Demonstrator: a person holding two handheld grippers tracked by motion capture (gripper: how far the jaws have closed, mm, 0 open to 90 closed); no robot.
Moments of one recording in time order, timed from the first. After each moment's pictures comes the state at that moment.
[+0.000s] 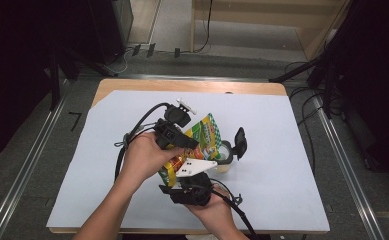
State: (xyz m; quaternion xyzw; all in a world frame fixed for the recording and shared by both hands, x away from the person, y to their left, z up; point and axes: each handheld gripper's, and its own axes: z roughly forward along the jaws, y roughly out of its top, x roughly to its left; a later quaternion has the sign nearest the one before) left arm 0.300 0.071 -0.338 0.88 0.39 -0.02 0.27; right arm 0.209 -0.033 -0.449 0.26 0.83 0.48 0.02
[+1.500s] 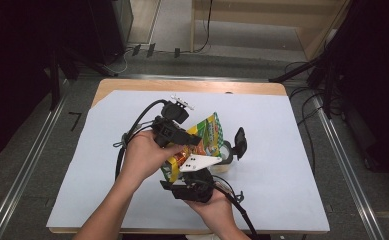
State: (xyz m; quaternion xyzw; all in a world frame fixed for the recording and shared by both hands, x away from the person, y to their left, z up) left arm 0.299 0.076 -0.329 0.87 0.38 -0.02 0.32; right arm 0.214 -0.039 -0.444 0.28 0.82 0.50 0.00
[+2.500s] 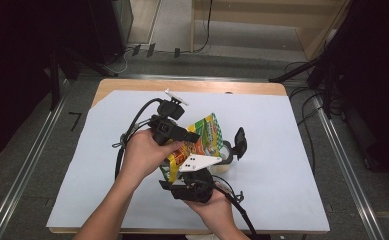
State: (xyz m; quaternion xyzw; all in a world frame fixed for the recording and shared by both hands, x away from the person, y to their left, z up) left arm 0.308 0.084 -0.332 0.84 0.42 -0.05 0.33; right arm 0.213 -0.038 -0.440 0.28 0.82 0.50 0.00
